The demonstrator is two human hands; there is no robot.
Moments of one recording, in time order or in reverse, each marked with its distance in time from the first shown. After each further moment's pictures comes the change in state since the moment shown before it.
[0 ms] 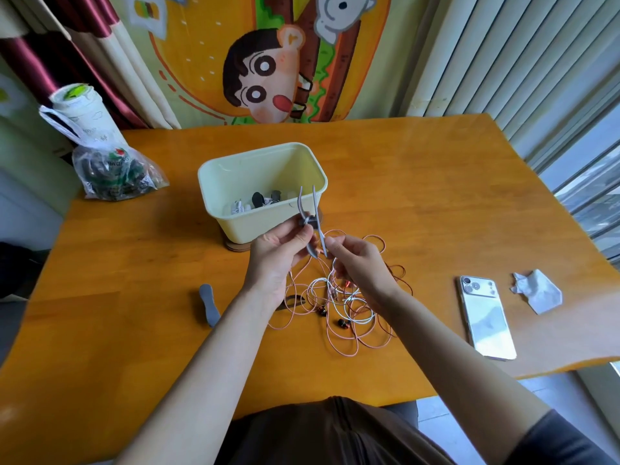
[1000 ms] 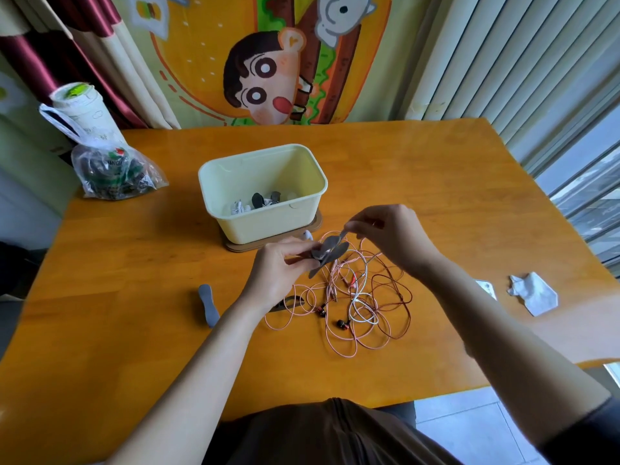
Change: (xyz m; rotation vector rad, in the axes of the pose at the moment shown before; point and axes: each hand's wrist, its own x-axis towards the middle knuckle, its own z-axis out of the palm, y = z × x) left_hand 0.003 -0.014 -0.027 0.717 -0.178 0.287; right_hand 0.009 -0.047 -0.043 -0.763 0.041 -0.394
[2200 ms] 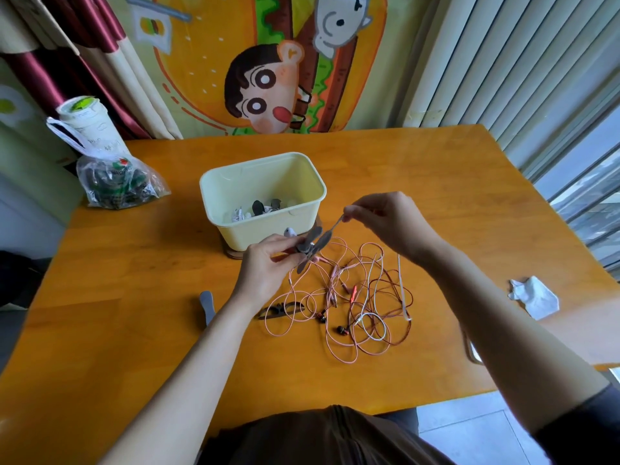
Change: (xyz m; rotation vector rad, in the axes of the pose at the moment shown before) left_hand 0.004 0.001 -0.012 -0.105 0.080 -0.005; right_hand 0.012 -0.009 -0.017 0.014 -0.020 -0.067
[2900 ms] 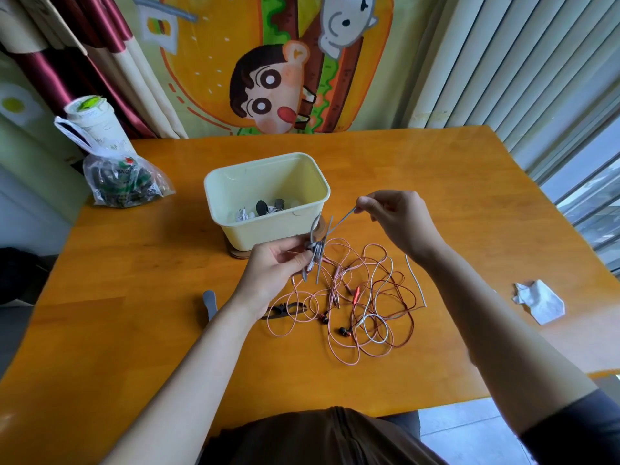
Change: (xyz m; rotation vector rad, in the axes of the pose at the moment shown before) left_hand -0.008 0.023 0.003 -0.287 -0.109 -0.140; right_hand 0.004 0.008 0.004 0.122 0.139 0.067
